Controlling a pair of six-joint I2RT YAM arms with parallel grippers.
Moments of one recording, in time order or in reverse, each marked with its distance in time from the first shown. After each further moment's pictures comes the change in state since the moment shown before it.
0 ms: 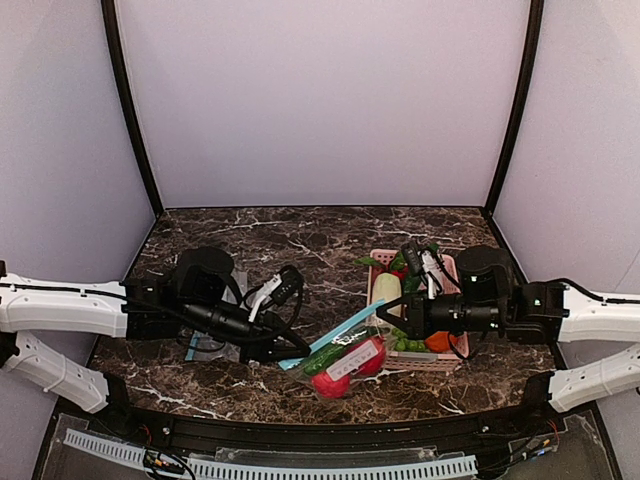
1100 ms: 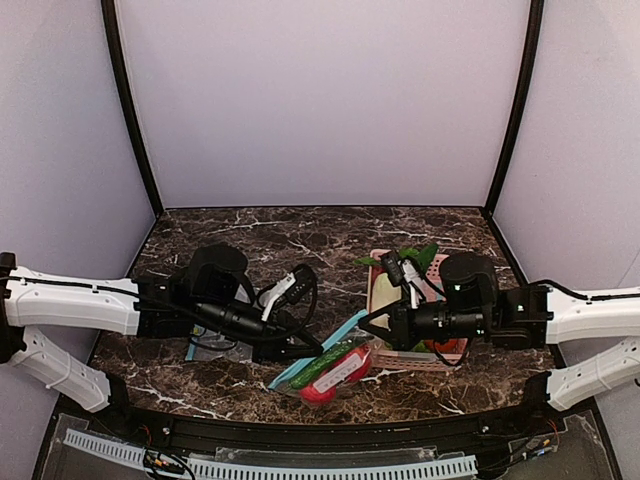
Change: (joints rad) left arm -0.029 0.076 0.056 0.033 -0.010 -0.001; right arm 0.066 0.096 0.009 0.094 -0.037 -0.006
